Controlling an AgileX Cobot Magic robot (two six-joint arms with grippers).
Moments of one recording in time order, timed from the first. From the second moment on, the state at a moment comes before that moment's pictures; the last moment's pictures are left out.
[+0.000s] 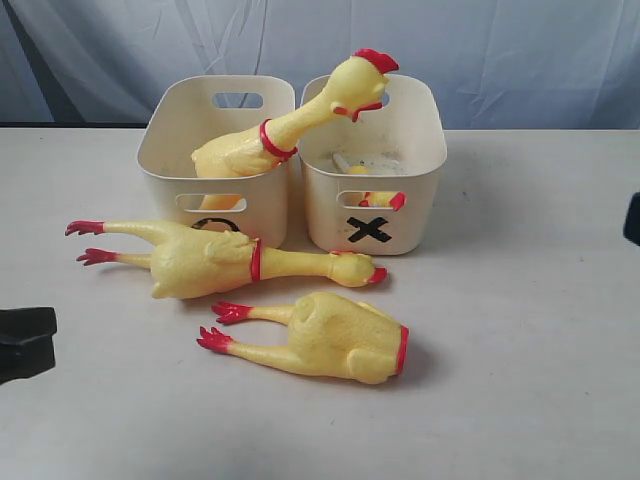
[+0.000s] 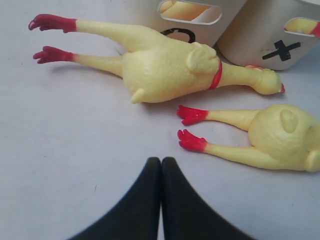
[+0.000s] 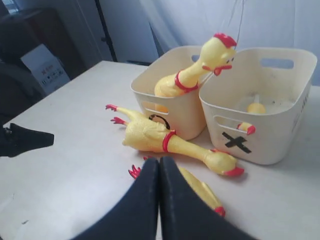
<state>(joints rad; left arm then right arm) -0.35 0.70 -0.28 -0.28 0.31 -0.09 0.46 0.45 -0.63 0.46 0.63 -0.20</state>
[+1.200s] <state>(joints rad) -0.35 1.08 -0.40 -0.25 0.03 0.09 0.46 0.95 -0.63 0.45 0.61 -0.37</state>
